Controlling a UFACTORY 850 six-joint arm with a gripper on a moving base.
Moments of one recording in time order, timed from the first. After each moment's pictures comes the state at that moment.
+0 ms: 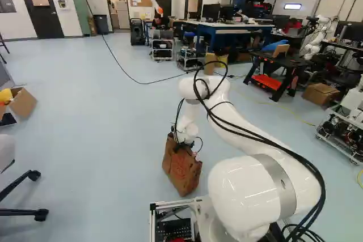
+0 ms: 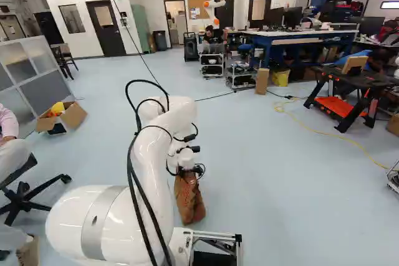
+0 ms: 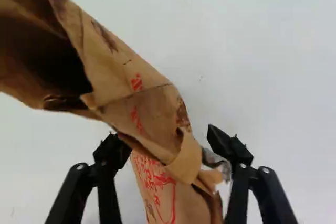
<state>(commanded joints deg) 2.7 -87.0 -82.7 -10.3 22.4 0.0</state>
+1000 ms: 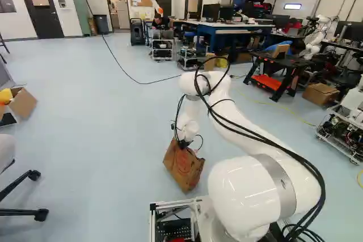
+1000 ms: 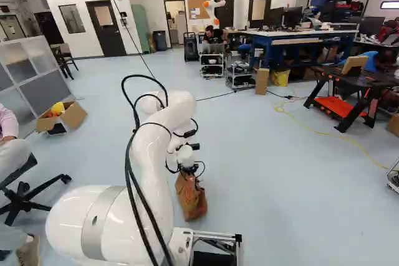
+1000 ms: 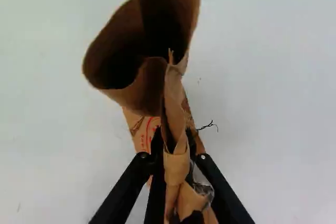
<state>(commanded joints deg) 2.7 -81.7 -77.6 -10.3 22.4 0.0</state>
